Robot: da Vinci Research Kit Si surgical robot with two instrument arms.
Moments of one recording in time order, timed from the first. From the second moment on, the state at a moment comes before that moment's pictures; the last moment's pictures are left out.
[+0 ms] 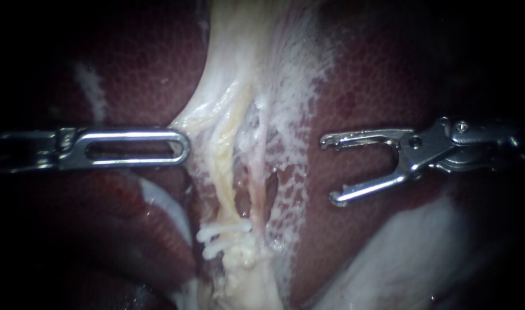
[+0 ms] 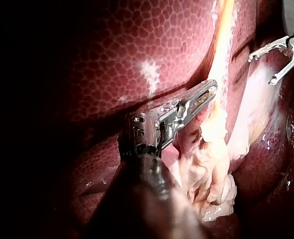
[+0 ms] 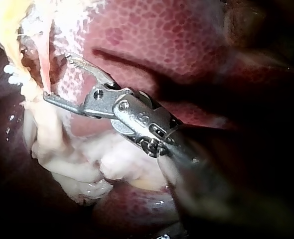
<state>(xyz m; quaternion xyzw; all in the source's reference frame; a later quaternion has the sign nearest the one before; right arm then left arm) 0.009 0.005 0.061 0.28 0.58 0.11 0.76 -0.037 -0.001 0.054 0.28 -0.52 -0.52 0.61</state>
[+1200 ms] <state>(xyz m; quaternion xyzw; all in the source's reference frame) 0.009 0.005 0.061 0.28 0.58 0.10 0.76 -0.042 -0.002 0.059 0.29 -0.52 -0.52 0.62</state>
